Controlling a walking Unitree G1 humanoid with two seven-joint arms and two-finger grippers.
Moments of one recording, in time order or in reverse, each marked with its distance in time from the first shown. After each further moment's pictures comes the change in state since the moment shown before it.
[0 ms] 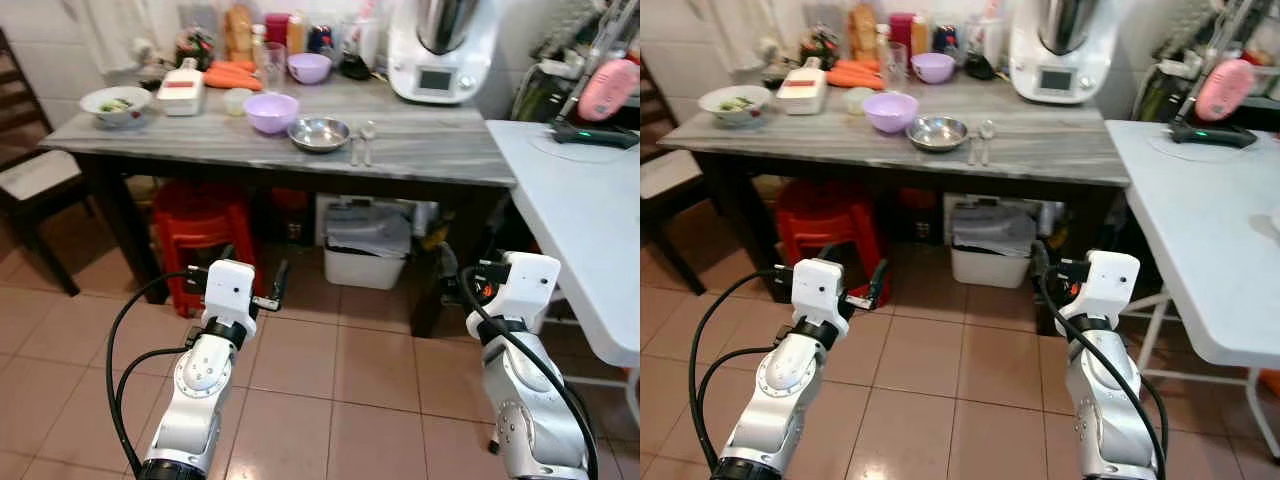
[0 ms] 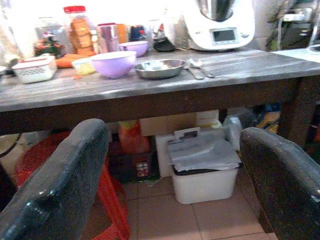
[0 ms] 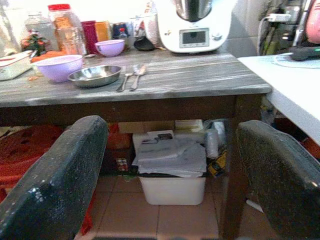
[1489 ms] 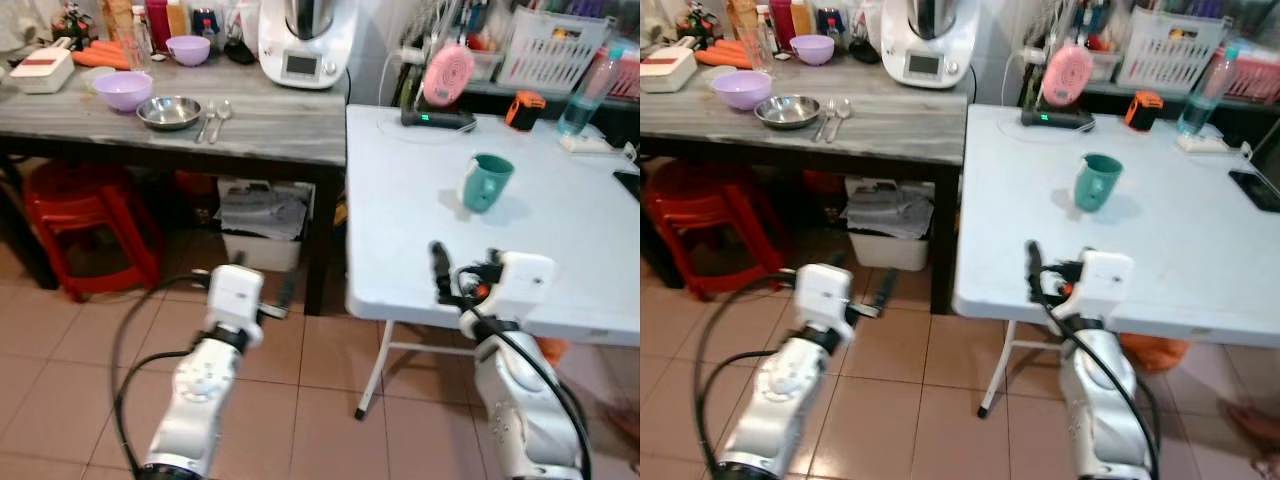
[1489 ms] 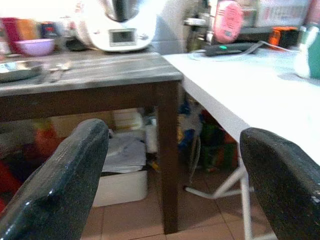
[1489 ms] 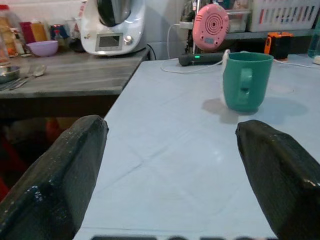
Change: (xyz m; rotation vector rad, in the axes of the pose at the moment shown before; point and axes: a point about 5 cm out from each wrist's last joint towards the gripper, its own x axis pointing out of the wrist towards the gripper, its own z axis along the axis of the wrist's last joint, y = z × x) left arm -0.002 -0.003 -0.003 -0.022 0.008 -0.038; right arm 0.000 0.007 -0.002 0.004 -0.001 0.021
